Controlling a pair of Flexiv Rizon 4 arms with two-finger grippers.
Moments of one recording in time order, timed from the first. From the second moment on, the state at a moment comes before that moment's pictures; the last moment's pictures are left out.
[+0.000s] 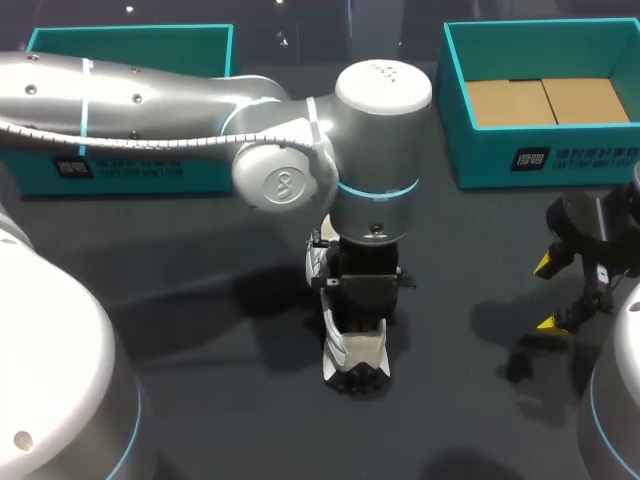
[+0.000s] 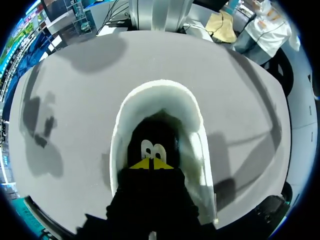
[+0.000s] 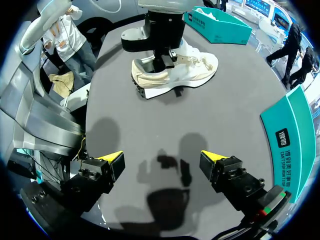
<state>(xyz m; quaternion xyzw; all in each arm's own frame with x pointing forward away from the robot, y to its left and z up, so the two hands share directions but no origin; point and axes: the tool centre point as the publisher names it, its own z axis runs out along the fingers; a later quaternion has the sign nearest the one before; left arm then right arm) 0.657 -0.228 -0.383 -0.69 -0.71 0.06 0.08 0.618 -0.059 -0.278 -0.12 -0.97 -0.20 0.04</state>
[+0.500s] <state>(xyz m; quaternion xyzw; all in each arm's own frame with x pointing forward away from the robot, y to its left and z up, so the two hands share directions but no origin) 0.670 -0.219 -0.346 -0.67 -0.74 0.01 -0.02 0.618 -0.059 -0.278 -0.12 -0.97 -0.20 0.04</state>
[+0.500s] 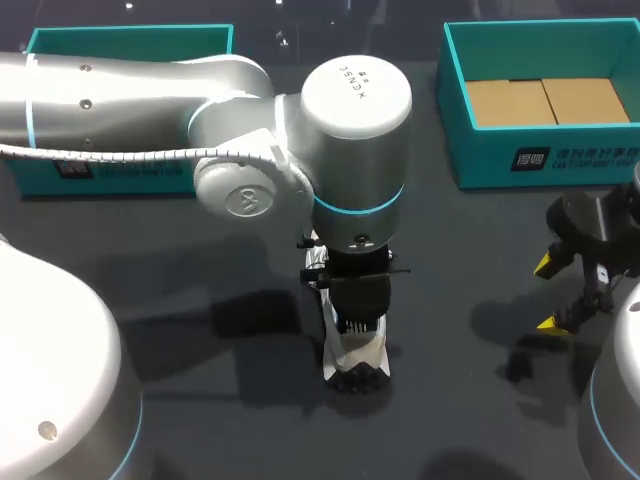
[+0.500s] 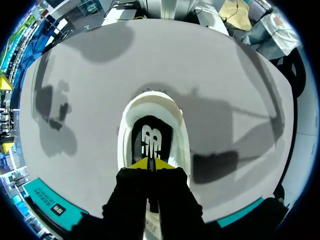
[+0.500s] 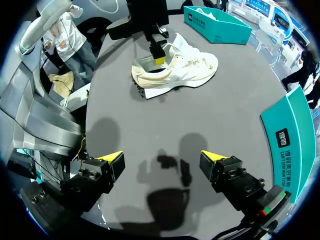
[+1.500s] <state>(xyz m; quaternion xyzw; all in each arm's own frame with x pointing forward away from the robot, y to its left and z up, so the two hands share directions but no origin) 0.681 -0.223 -0.355 -0.66 -0.75 -0.02 -0.02 0.618 -0.059 -0.278 -0.12 -0.97 -0.20 0.04</state>
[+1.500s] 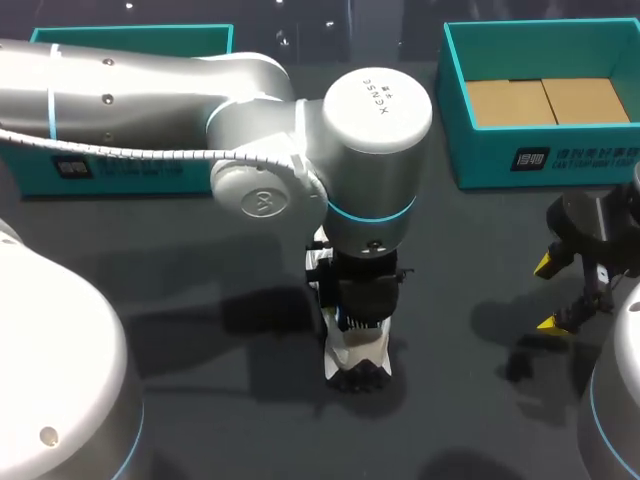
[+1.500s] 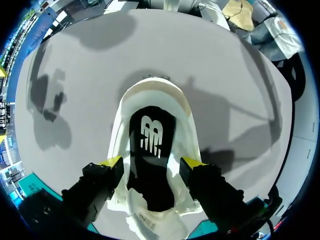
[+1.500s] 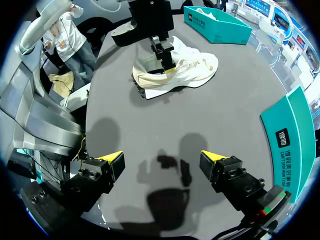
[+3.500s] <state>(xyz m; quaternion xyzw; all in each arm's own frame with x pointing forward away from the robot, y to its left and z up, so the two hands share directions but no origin) 0.696 -0.221 -0.345 -0.64 -0.77 0.01 0.00 0.618 -0.059 -0.278 -0.12 -0.97 -0.20 0.04</state>
